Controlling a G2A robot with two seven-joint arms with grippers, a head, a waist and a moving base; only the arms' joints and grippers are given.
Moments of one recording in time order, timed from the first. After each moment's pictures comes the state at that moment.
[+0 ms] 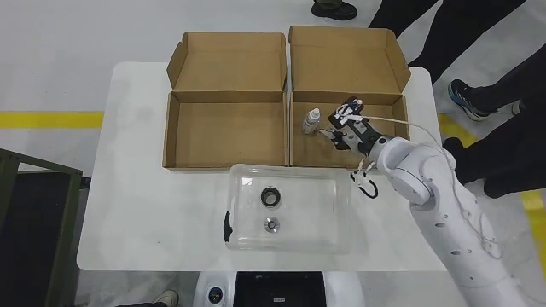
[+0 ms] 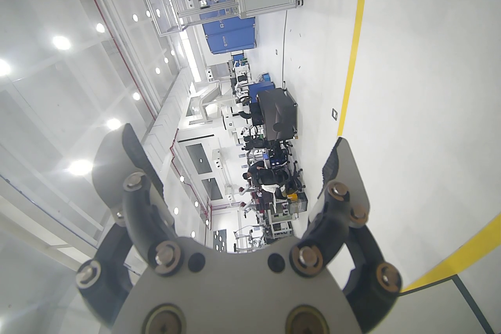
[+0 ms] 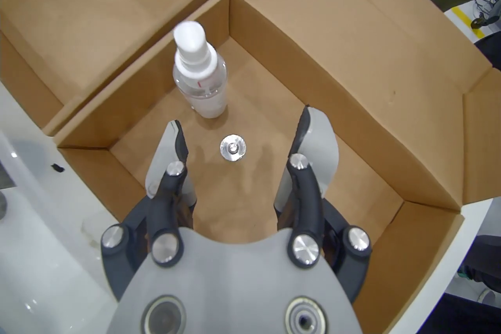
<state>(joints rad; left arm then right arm) -0.01 -0.37 -0.75 -1.25 2.03 -0.40 0.22 -1.12 -1.08 1.21 -1.81 -1.12 -0.34 0.67</state>
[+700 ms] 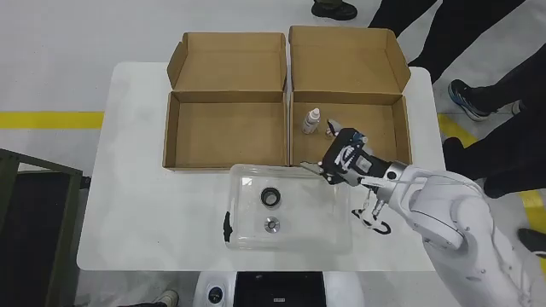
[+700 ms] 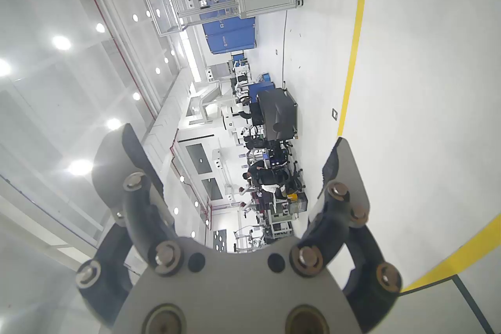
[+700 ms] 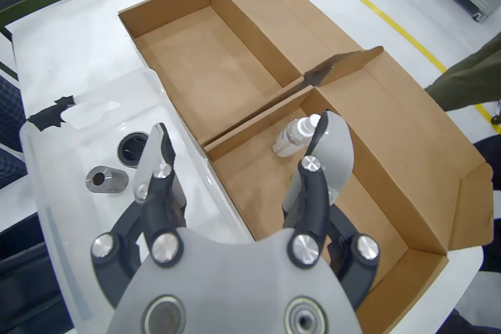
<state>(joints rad) -0.01 -0.37 -0.75 -1.25 2.03 -0.40 0.22 -1.31 -1.06 1.29 -2.19 -1.05 -0.51 0.67</state>
